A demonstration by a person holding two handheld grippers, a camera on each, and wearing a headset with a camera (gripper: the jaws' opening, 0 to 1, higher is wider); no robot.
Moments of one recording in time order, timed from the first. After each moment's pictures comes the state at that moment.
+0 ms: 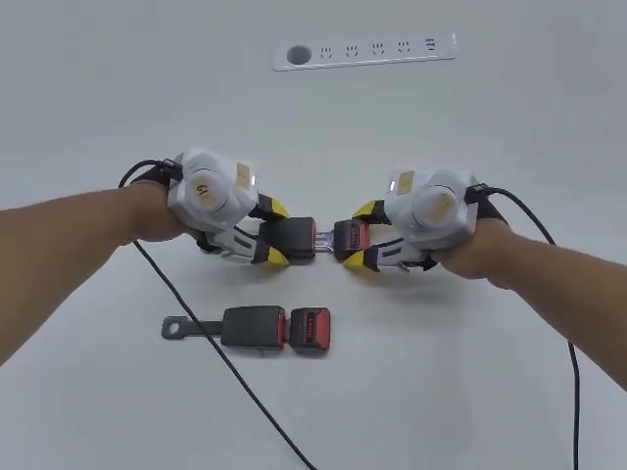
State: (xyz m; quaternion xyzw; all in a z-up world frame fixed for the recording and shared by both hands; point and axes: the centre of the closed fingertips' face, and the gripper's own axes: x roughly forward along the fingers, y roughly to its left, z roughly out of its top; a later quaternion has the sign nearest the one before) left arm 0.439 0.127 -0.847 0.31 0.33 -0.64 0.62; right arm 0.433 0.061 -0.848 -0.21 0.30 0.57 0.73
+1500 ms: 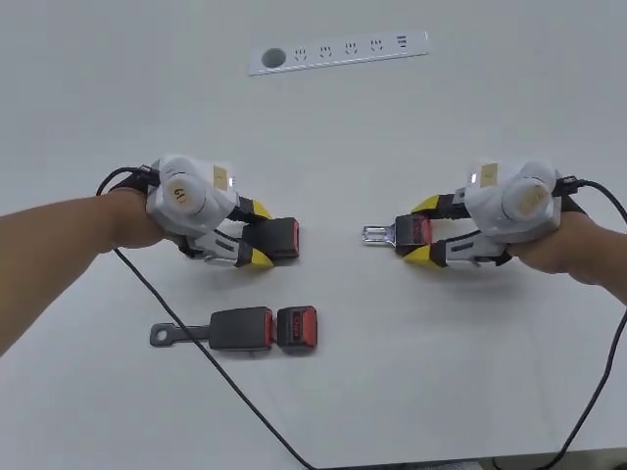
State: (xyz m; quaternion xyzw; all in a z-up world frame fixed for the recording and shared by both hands) left arm 0.439 0.125 -0.846 0.30 0.34 -0.63 0.63; right arm 0.426 -0.043 -0.847 -0.20 0.32 0.54 0.75
